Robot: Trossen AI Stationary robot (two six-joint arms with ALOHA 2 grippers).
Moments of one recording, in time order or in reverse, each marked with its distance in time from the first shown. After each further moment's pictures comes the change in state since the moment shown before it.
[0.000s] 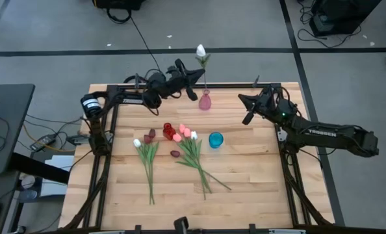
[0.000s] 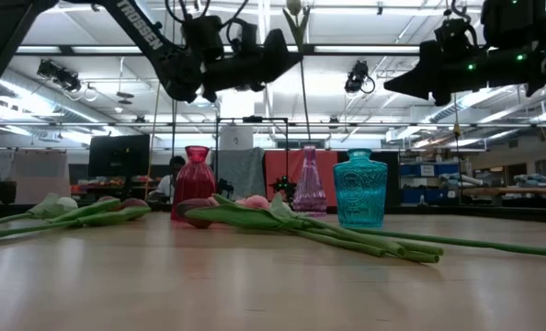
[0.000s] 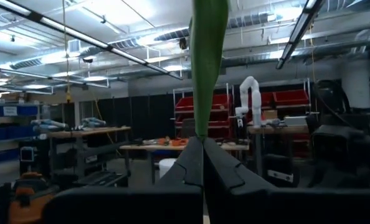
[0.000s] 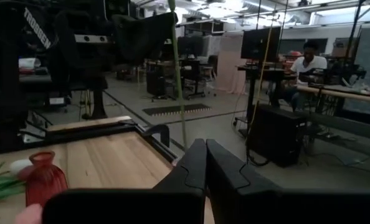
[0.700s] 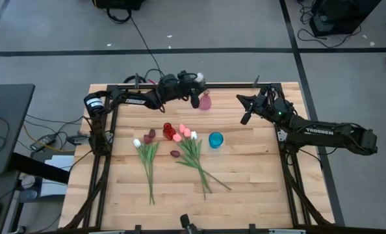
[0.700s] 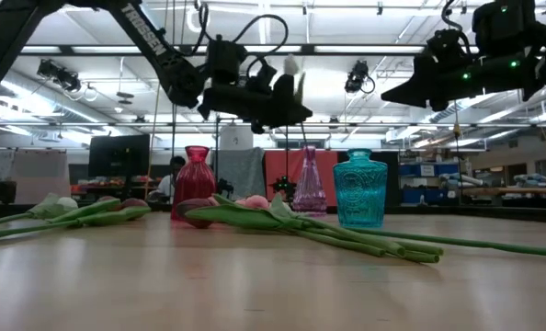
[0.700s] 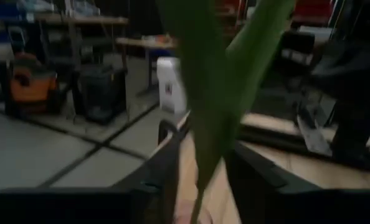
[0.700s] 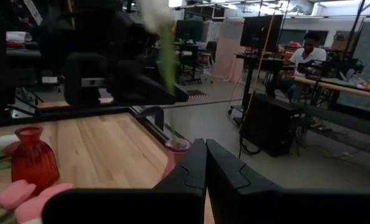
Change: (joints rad) left arm 0.002 0.022 0.000 -0.449 -0.019 -0.037; right arm -0.019 0.061 0.000 0.001 0.001 -0.046
